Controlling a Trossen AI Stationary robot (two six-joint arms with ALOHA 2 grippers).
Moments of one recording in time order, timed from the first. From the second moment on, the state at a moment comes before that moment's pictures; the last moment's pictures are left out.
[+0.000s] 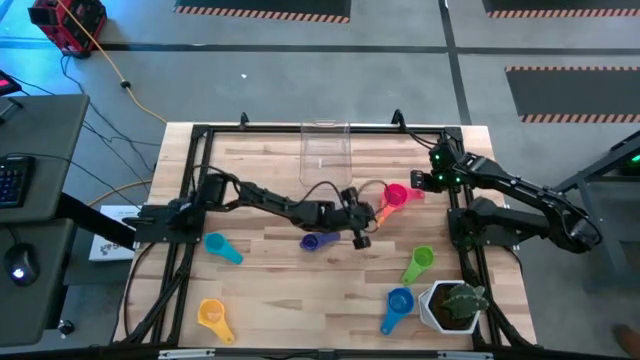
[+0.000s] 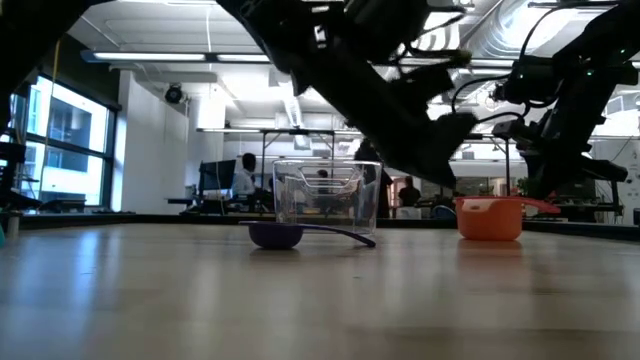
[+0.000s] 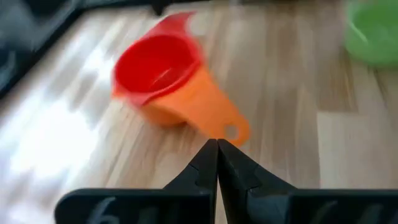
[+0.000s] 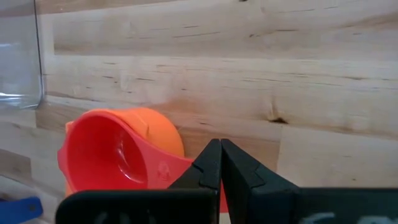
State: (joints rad) left arm -0.09 2.25 1.55 0.09 -0.41 0.05; right arm -0.82 0.86 0.44 -0.71 -0.18 0.76
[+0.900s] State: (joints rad) left arm -0.01 2.34 1.64 0.03 -0.30 0.46; right arm -0.82 0.86 0.44 -0.73 -0.20 0.78
